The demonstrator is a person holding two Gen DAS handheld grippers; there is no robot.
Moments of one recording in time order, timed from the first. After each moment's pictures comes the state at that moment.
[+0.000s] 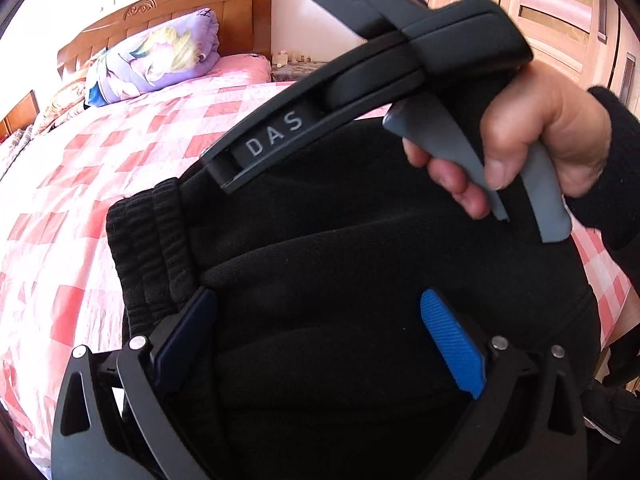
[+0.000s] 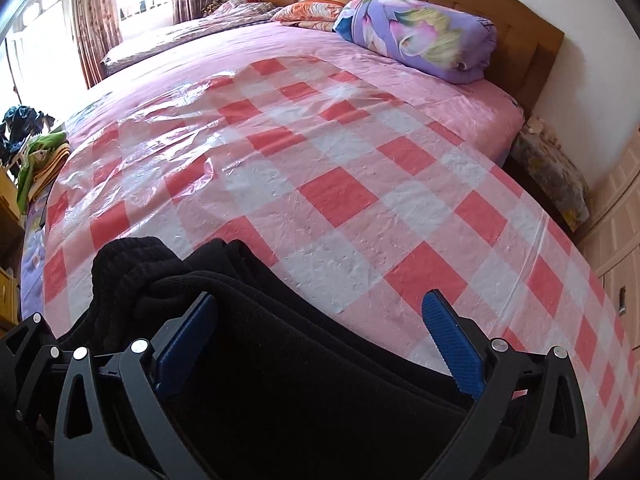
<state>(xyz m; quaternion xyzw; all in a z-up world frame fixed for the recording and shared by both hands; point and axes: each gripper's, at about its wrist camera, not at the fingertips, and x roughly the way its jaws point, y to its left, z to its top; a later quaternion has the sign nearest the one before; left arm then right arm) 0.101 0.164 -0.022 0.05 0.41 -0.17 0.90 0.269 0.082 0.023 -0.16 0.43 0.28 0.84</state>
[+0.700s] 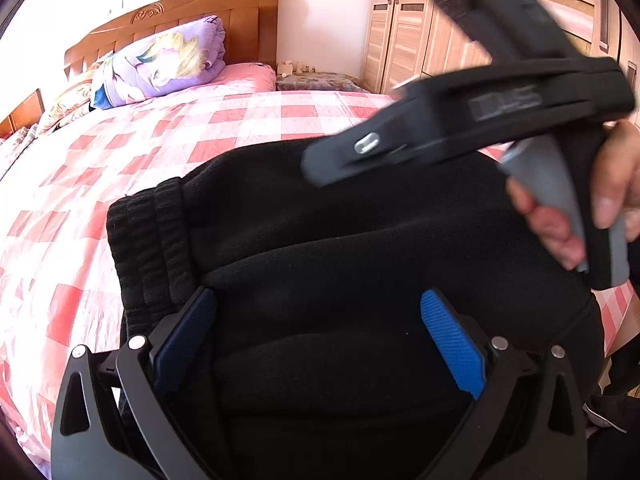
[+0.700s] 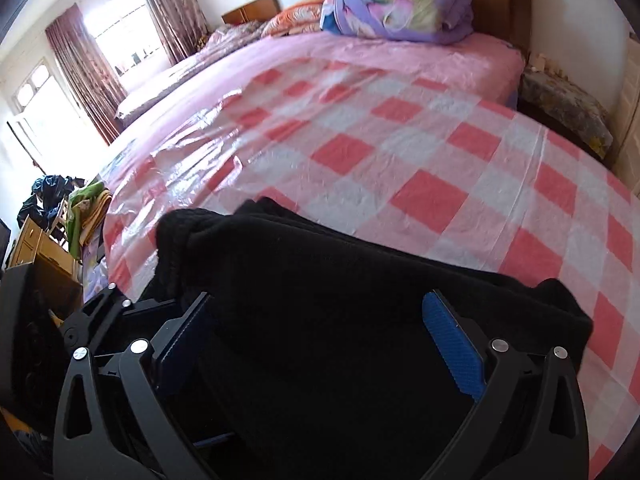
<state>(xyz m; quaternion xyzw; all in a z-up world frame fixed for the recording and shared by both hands) 0.095 0.160 -0.014 0.04 0.39 -0.17 0.90 0.244 0.031 0.019 -0.03 0.50 0.31 0.81</state>
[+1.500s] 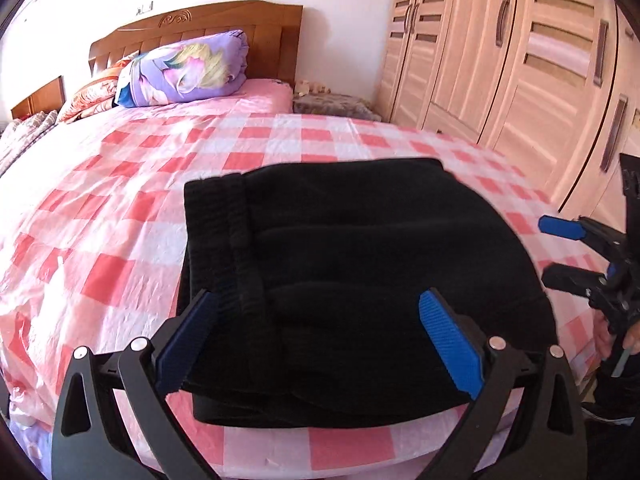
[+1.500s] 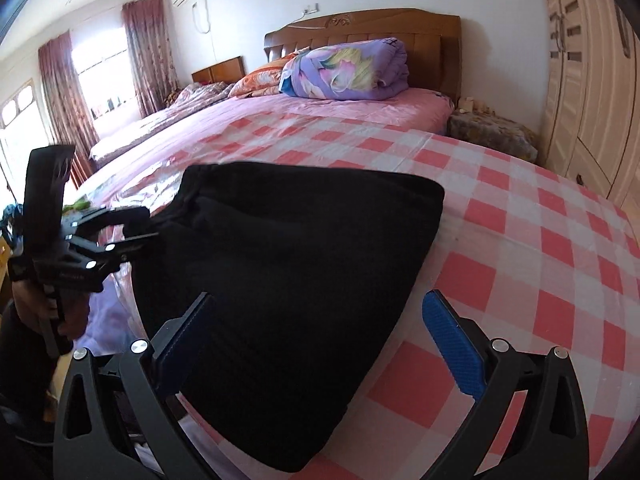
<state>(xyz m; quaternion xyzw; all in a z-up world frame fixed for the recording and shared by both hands) 0.042 0.182 0.013 0.01 0.37 -0.13 0.92 0.051 -0.078 0.033 -0.08 0.36 0.23 0.90</state>
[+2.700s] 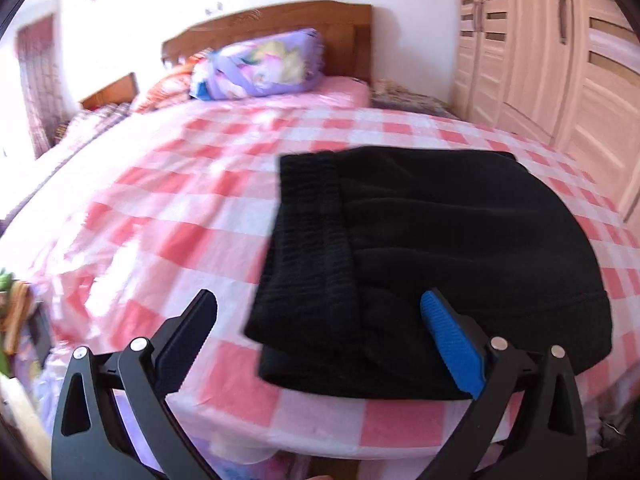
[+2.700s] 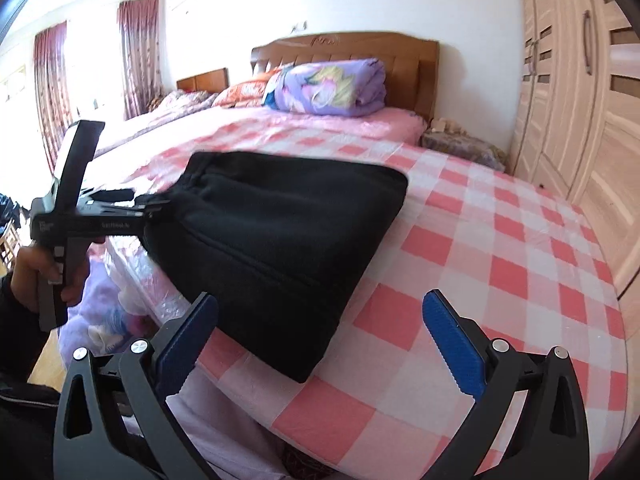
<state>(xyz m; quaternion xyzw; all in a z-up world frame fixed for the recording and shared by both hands) 0.008 0.193 0.018 0.04 0.35 0.05 0.94 -0.034 -0.125 0.062 -0.04 0.28 0.17 0.94</state>
